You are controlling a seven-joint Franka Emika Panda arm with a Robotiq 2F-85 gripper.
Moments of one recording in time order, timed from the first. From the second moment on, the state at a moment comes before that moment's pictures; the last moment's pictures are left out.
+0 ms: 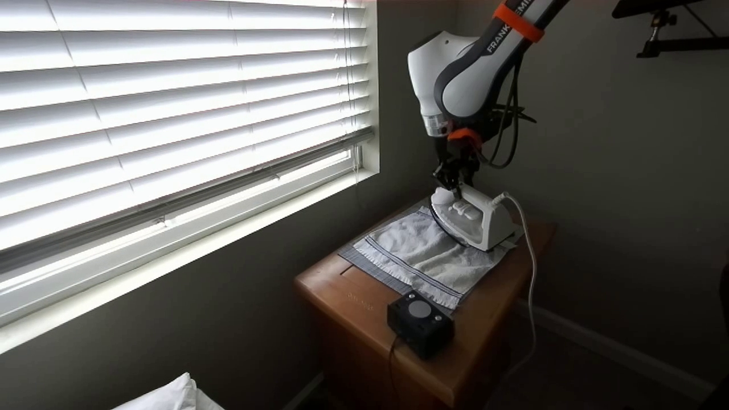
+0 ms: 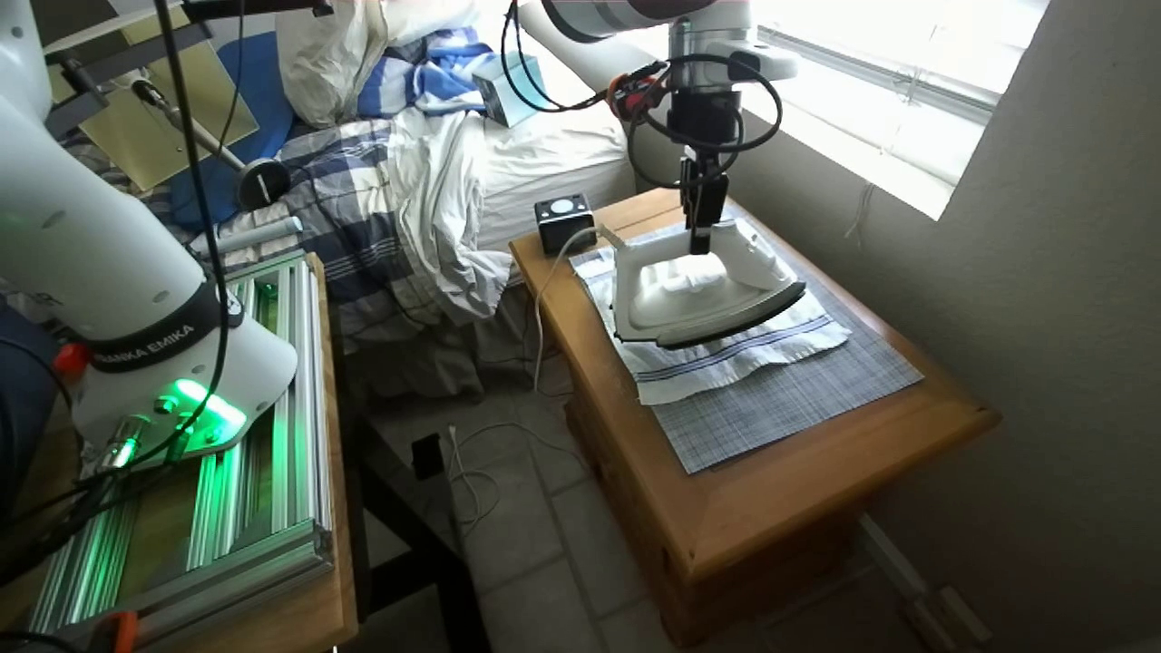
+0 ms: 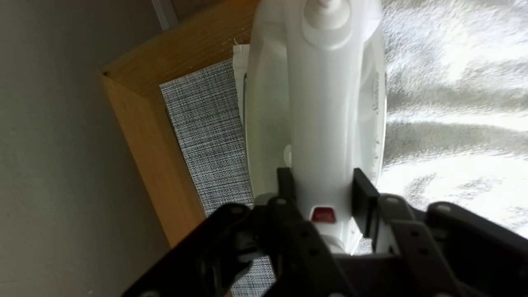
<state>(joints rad) 0.15 0.56 -0.22 -1.92 -0.26 2.29 0.53</state>
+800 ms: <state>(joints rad) 0.01 0.56 -0.25 -1.94 -0.26 2.37 0.36</state>
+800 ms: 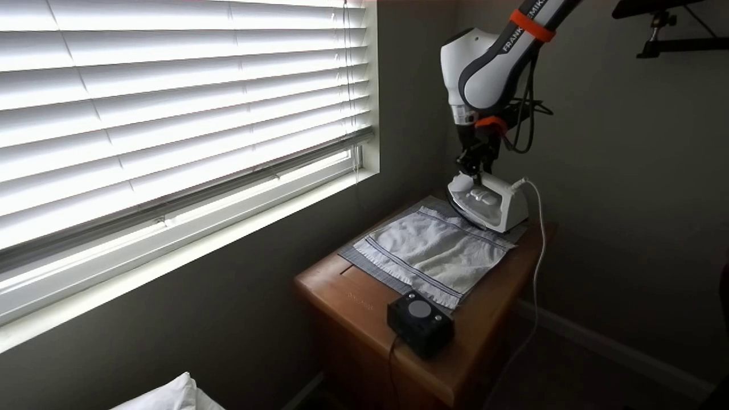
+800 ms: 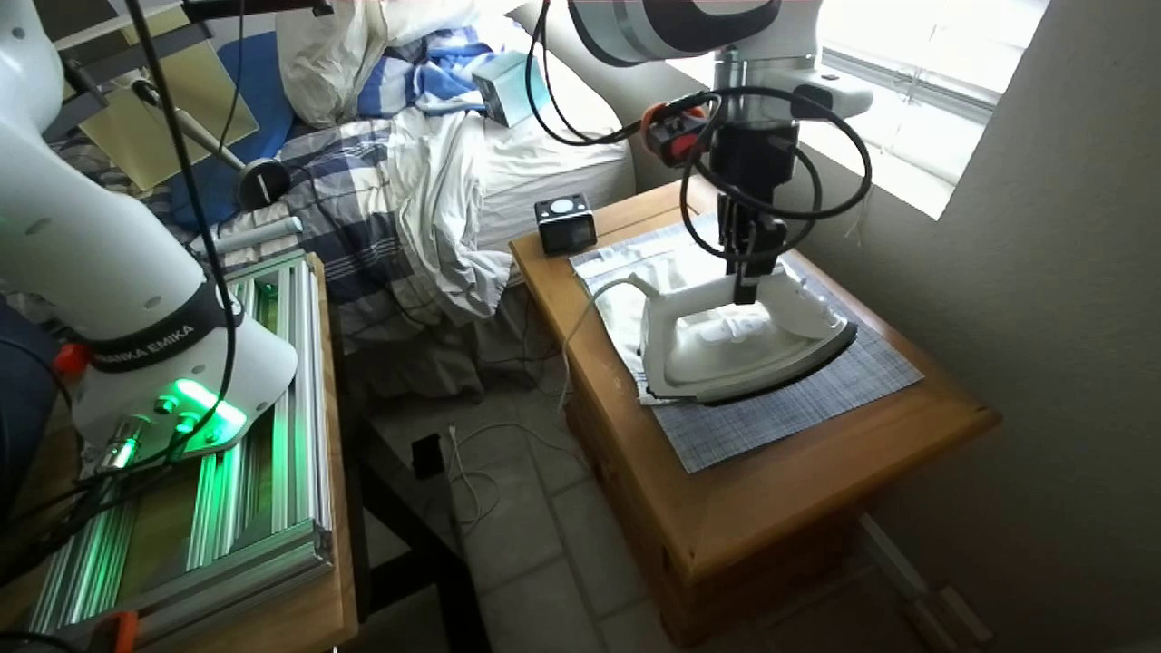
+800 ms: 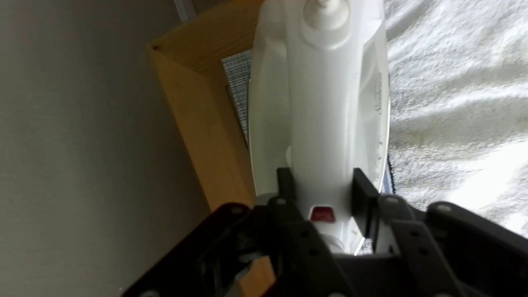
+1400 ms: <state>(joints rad) -0.16 0.56 -0.22 -1.93 -0.25 2.43 -0.01</state>
